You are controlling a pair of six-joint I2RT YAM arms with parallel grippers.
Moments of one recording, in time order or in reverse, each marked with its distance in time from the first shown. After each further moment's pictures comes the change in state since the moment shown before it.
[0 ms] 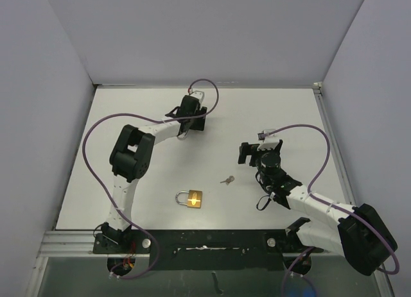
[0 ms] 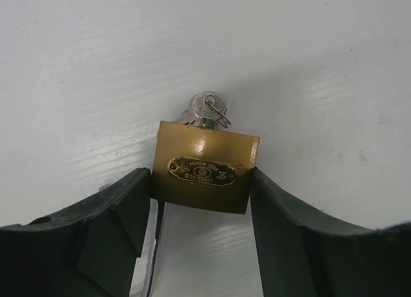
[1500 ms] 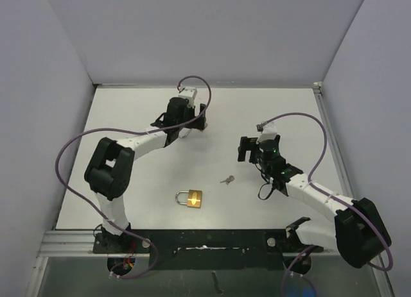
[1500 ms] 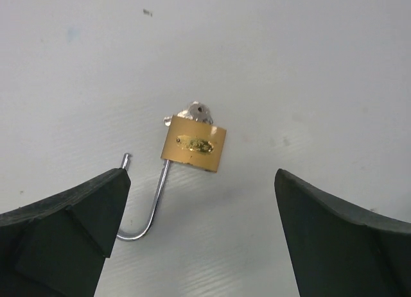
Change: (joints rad) left arm -0.008 -0.288 -0.336 0.264 0.040 0.017; right arm -0.077 0.050 0.142 -0.278 -0.147 0.087
